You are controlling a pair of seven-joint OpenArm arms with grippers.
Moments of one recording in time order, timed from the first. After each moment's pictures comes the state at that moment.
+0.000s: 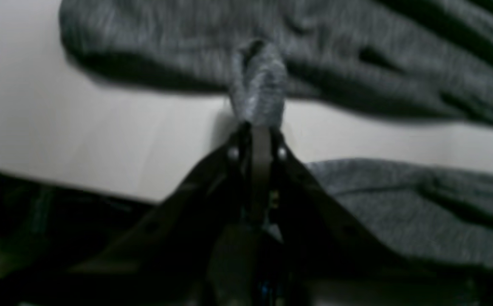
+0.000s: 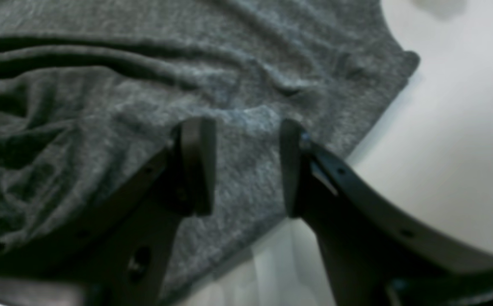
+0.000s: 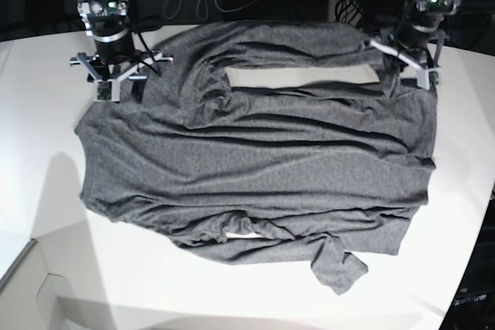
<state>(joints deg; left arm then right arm) 34.9 -13.6 -13.3 110.2 -27.0 0.5 36.4 -28.6 -0.3 8.6 104.1 -0.2 5.9 -19.2</state>
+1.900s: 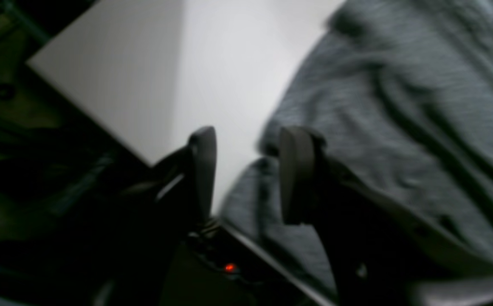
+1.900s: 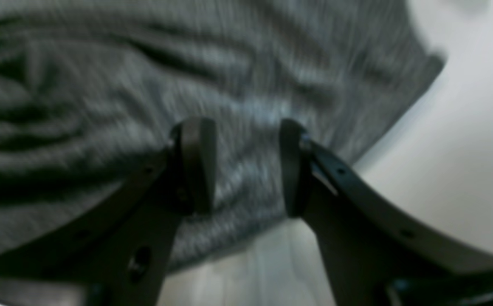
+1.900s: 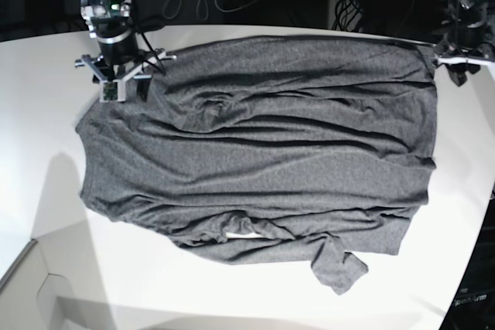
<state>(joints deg) 29.3 -1.8 -39.1 114.1 -27.2 0.4 36.3 -27.4 1.3 7.2 102.9 -0.3 5.9 -19.1</state>
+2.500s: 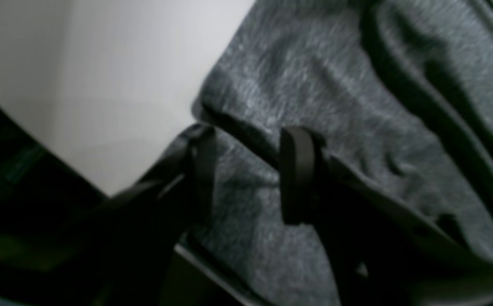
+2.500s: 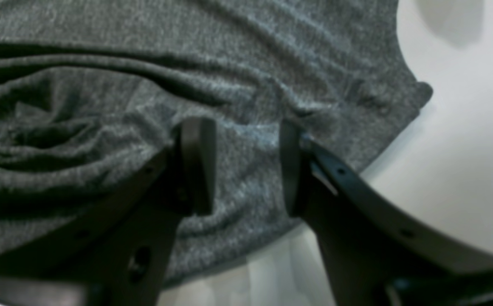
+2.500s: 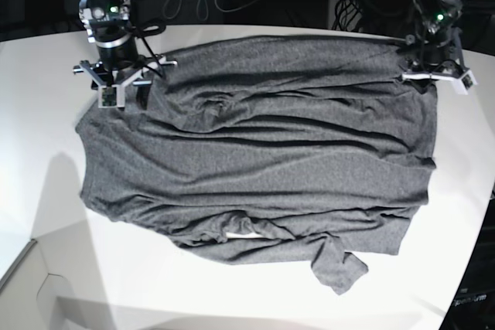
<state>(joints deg) 19.2 3.3 -34.7 101.1 -18.3 0.6 36.3 -26.9 1.4 7.0 104.3 -0.2 5.9 -19.4</state>
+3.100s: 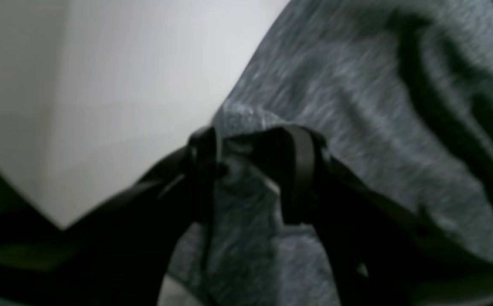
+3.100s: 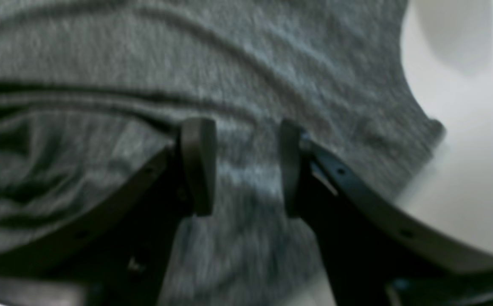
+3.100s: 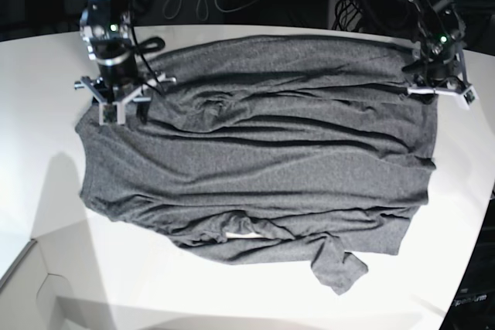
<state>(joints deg) 12.4 0.3 -35.1 93.7 -14.9 0.5 35.4 -18.9 1.8 7.1 97.2 -0.2 6.0 -19.2</state>
